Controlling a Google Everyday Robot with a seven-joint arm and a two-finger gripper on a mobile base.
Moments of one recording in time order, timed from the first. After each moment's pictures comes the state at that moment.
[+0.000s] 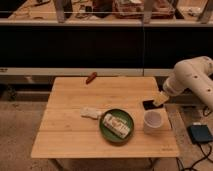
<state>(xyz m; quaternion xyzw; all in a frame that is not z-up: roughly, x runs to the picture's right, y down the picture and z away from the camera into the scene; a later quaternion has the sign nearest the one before) 0.331 0.023 0.733 -0.06 -0.15 -0.91 0.39</state>
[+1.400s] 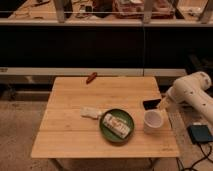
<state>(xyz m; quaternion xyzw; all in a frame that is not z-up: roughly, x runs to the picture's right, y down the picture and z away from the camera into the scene) 0.357 0.055 0.792 -0.09 -0.11 -0.89 0.43</state>
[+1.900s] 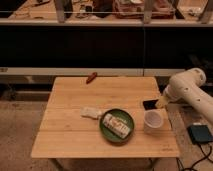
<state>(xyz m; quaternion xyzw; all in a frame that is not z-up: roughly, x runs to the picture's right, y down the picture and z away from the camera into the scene) 0.356 0.047 0.796 -0.11 -0.12 -0.89 0.43</state>
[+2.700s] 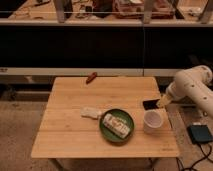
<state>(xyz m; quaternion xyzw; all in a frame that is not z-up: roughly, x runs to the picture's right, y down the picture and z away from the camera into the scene) 0.353 0.049 0.773 -0.09 -0.14 -0.88 0.44</state>
